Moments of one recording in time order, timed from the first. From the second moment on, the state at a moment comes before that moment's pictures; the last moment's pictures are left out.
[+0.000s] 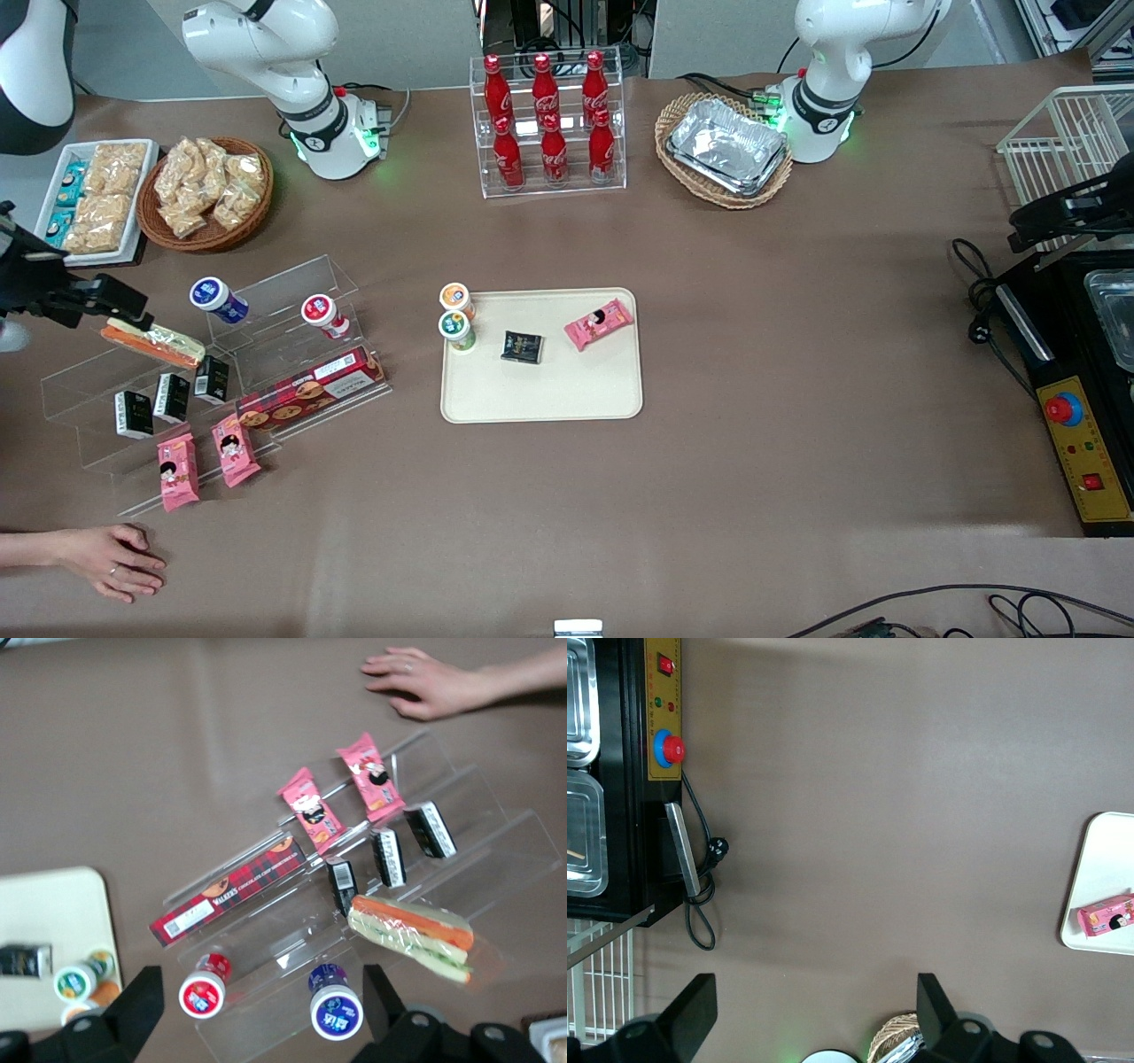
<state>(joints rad) 0.10 0.01 -0.17 -1.63 0.01 1.72 0.09</state>
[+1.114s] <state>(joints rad) 0.07 0.02 -0.22 -1.61 0.02 1.69 0.52</state>
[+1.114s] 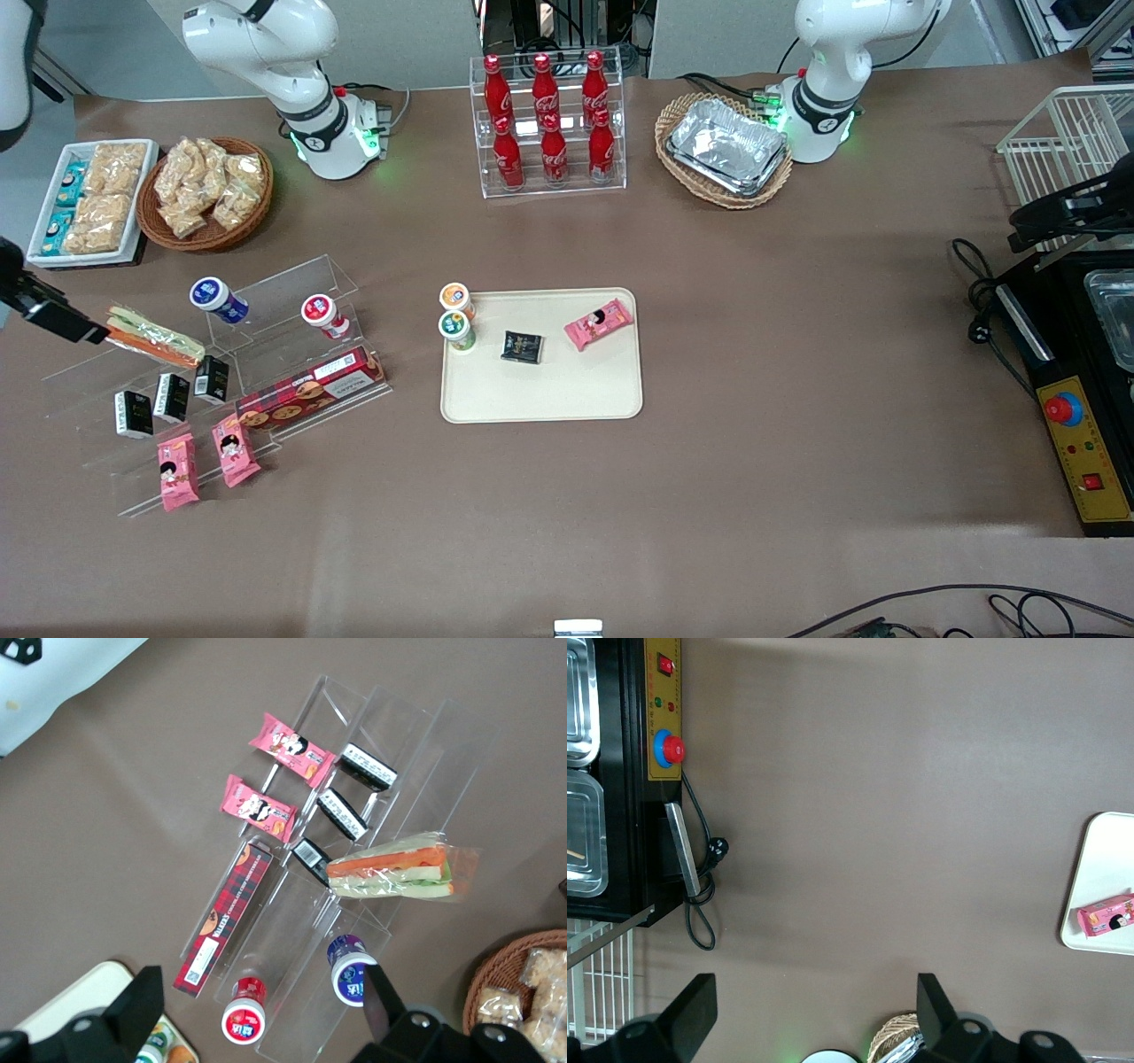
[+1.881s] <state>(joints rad) 0.02 0.07 -0.26 -1.62 0.03 1.67 1.08</state>
